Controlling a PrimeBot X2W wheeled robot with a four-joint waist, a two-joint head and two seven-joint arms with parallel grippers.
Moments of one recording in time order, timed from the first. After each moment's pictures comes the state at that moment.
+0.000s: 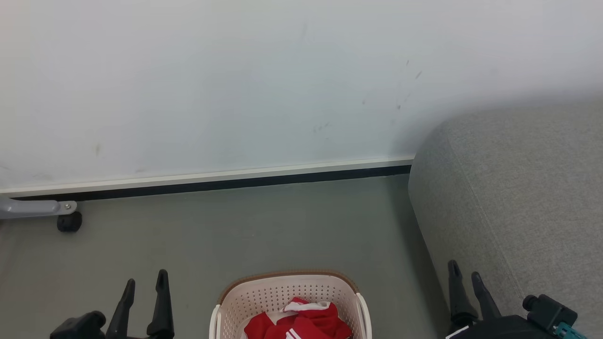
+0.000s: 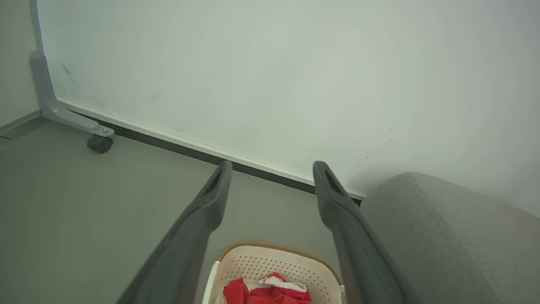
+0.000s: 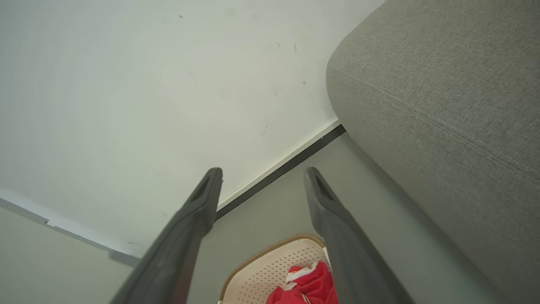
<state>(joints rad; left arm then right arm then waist) 0.05 0.12 -0.09 0.15 -0.63 0.04 -0.13 -0.02 -0.06 0.19 0.22 0.78 -0.04 -0.13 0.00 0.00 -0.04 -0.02</state>
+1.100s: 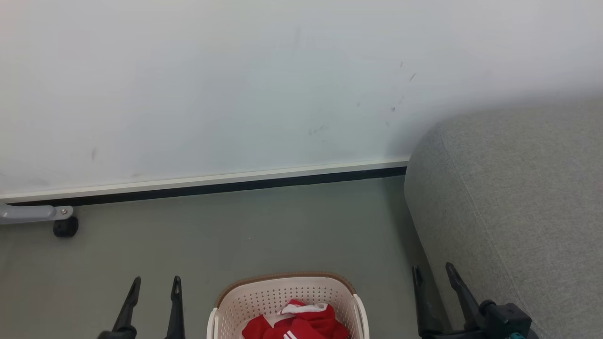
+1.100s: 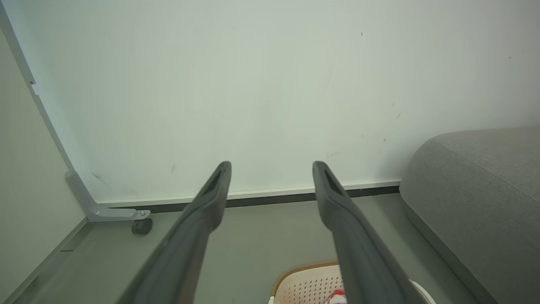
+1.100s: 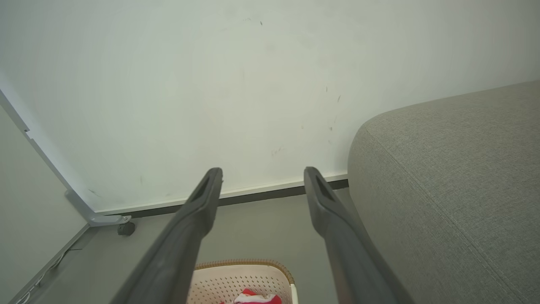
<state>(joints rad) 0.10 0.13 -0.12 0.11 -0.22 0.07 -0.25 -0.01 -0.07 0.33 0.17 0.35 -0.10 -0.25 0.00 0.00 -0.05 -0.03</state>
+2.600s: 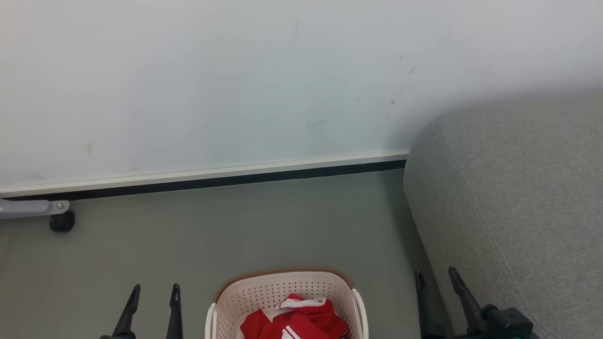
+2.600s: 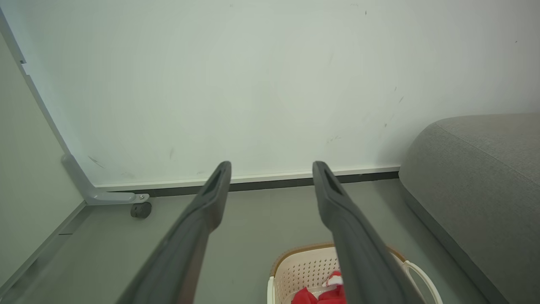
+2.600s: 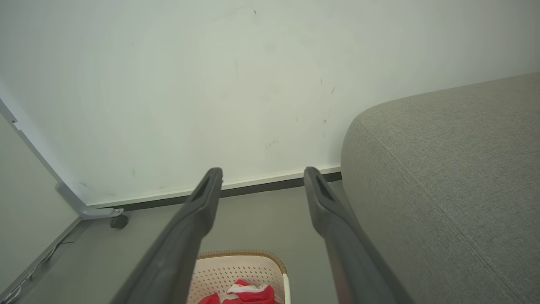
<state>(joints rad) 0.11 0.12 -0.10 0.15 -0.22 0.04 -0.25 0.01 -0.07 0.32 0.17 0.33 -0.10 -0.25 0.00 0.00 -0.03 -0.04</state>
